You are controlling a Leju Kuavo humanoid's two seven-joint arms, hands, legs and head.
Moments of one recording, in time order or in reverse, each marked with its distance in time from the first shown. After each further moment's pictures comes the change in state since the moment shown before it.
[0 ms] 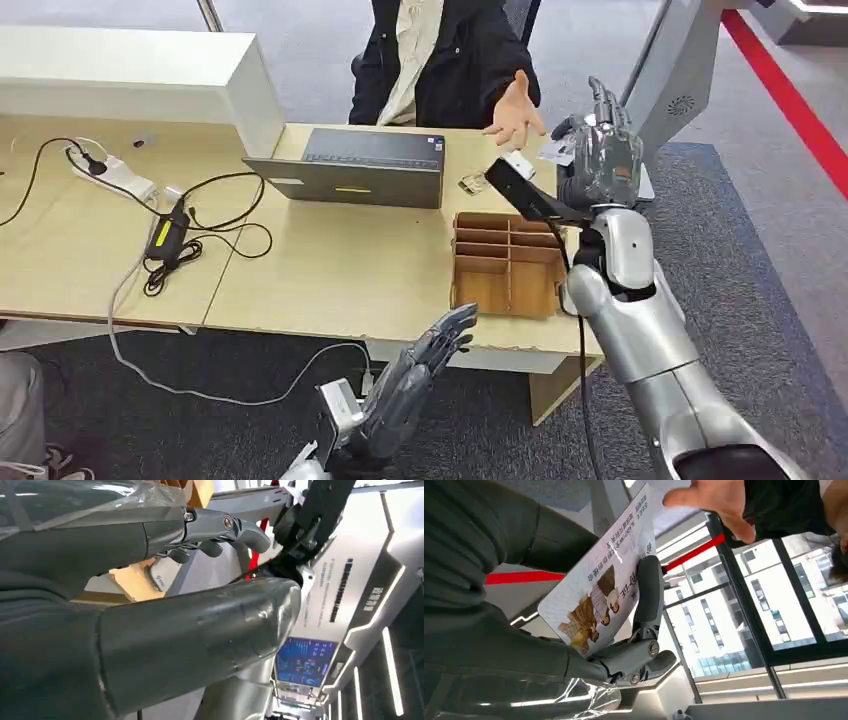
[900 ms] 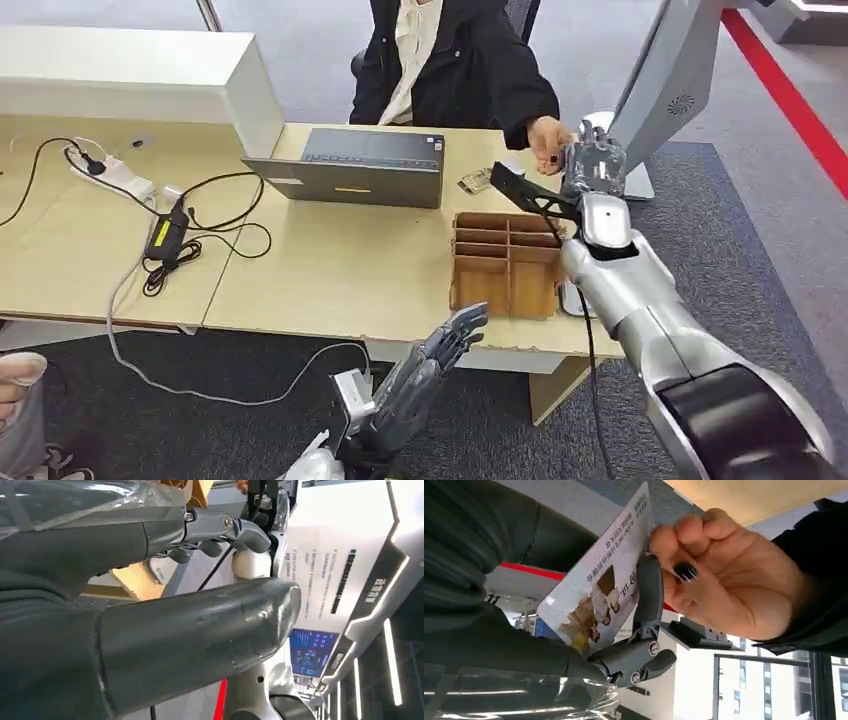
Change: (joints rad) left arm -0.043 -0.017 -0.025 0.071 0.050 -0.022 -0.030; right arm -0.254 0.055 0.115 0.628 0.023 0.074 0.112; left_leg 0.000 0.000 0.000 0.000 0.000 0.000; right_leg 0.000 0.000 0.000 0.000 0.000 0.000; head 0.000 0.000
